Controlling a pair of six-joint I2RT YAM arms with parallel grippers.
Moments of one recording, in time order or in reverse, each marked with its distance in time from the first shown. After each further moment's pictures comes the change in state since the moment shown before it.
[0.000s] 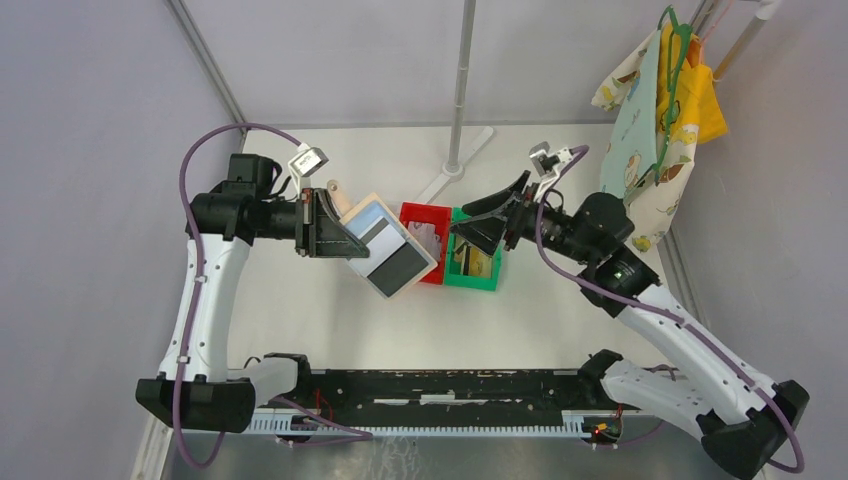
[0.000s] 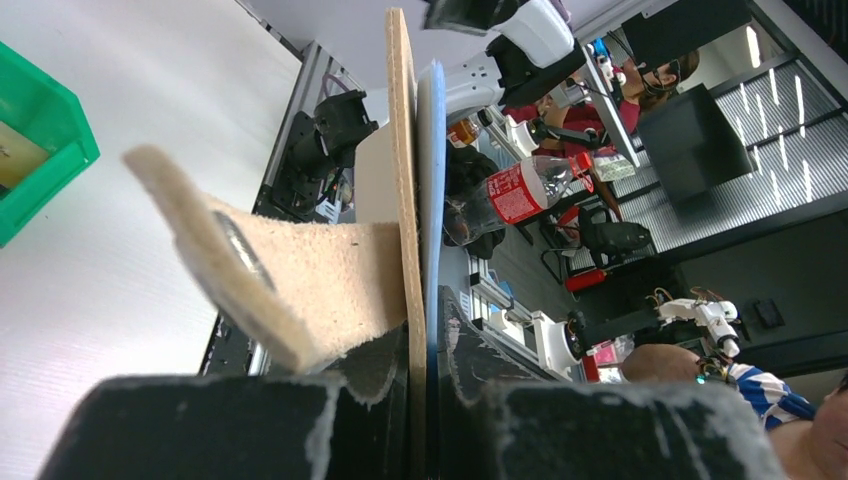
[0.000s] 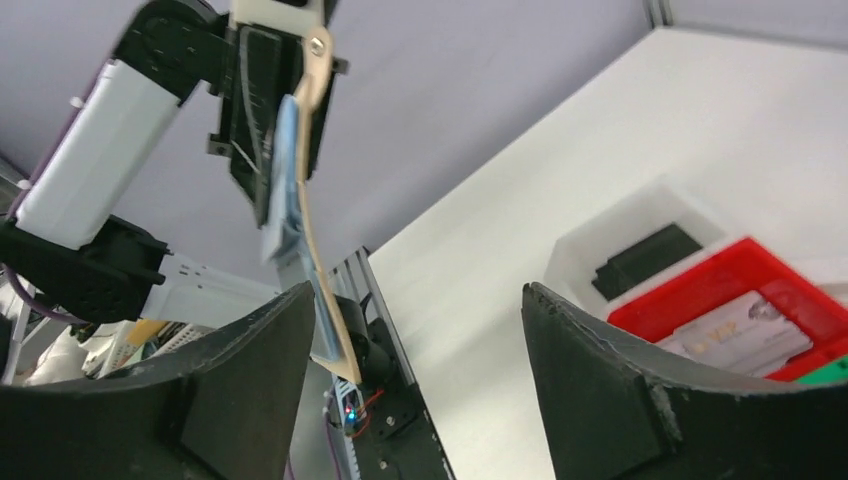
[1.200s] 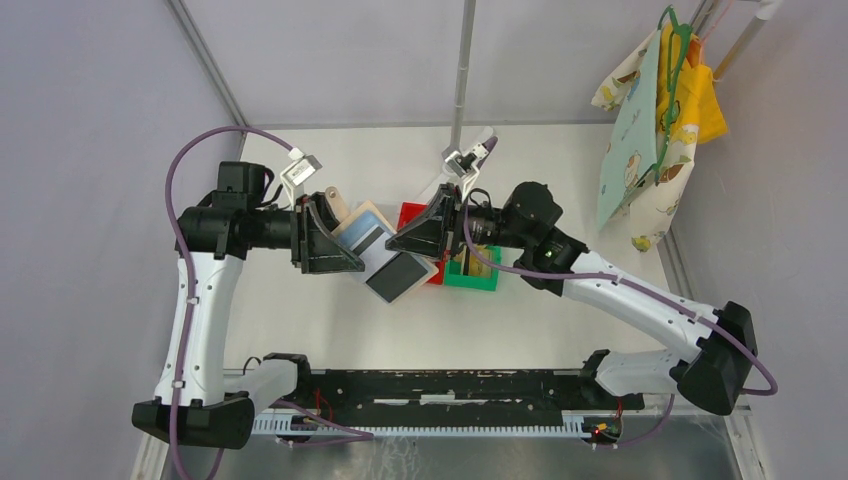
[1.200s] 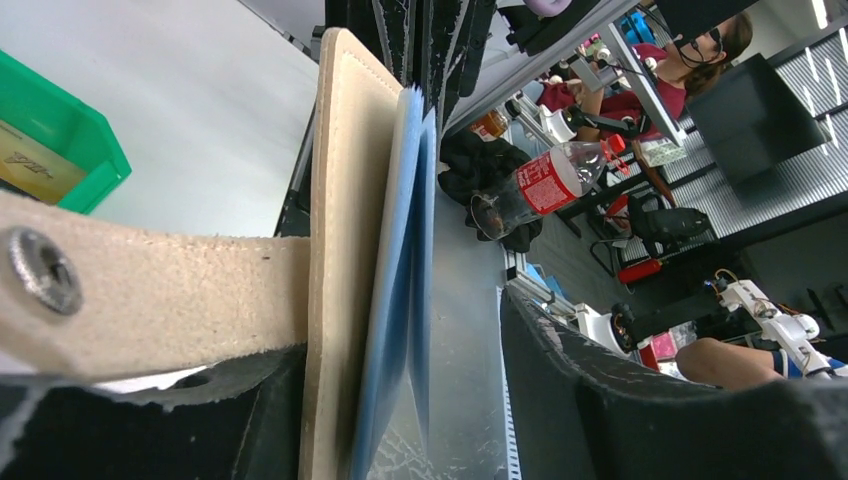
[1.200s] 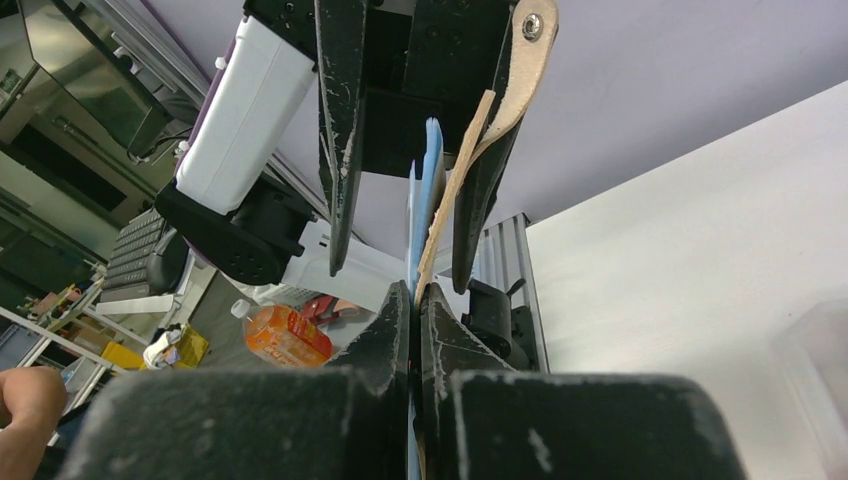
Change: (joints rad) left arm 0.002 -0.077 0.002 0.000 -0.026 0.053; right arm 0.238 0.314 0.172 0.265 -0.134 0.120
